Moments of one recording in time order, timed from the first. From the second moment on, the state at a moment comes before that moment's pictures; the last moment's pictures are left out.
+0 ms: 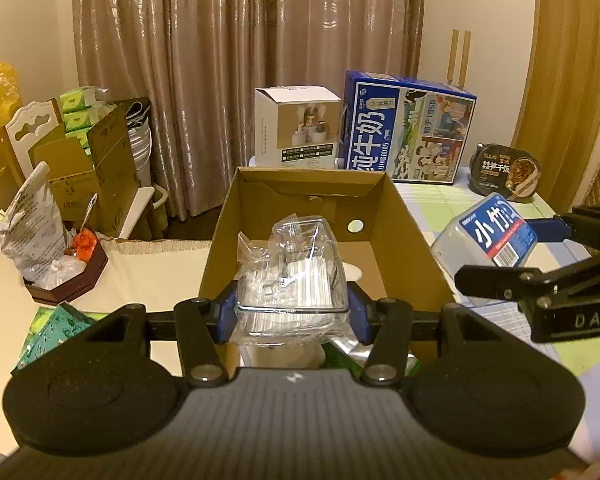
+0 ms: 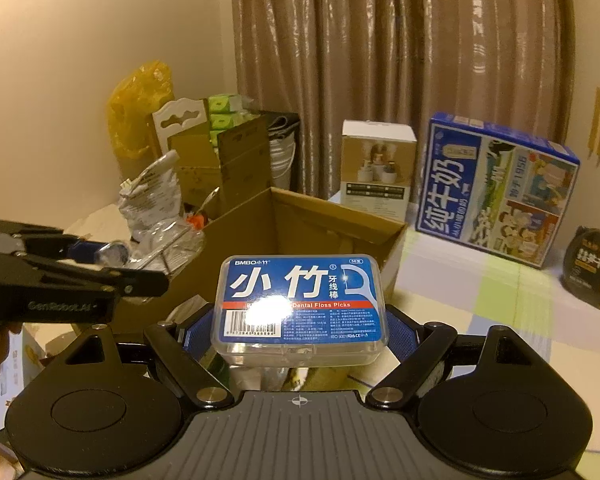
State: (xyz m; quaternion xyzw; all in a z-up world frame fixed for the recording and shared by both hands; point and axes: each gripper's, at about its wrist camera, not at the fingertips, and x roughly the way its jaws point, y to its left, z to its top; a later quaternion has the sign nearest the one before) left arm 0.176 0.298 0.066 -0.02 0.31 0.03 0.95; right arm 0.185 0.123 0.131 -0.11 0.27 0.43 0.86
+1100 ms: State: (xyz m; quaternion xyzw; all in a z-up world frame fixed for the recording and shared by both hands) left arm 0.226 0.316 0.049 0.00 0.32 0.01 0.95; right arm 0.200 0.155 0.110 -0.13 0.29 0.44 0.84
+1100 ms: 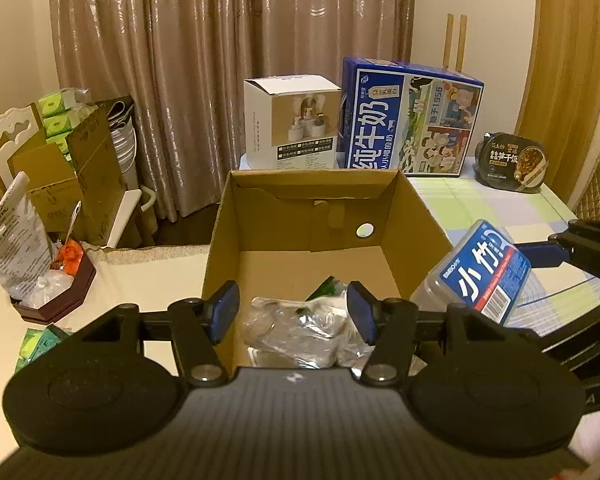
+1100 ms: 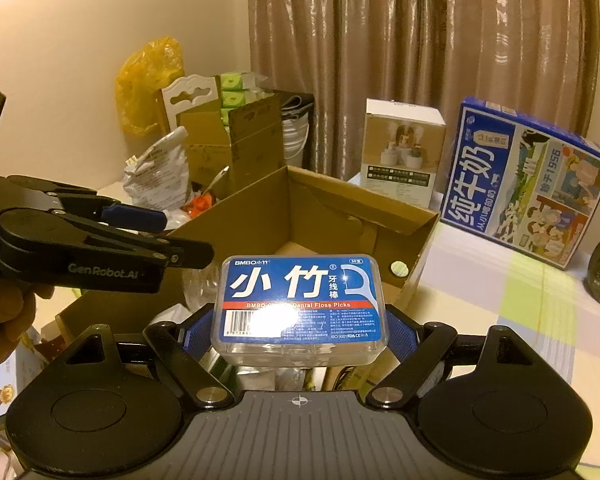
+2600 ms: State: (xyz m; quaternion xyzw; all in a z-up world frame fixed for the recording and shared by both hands) left arm 0.083 0.297 0.095 -0.05 0.30 0.10 0.95; right arm 0.146 0.066 0.146 0.03 0.40 0.37 0.84
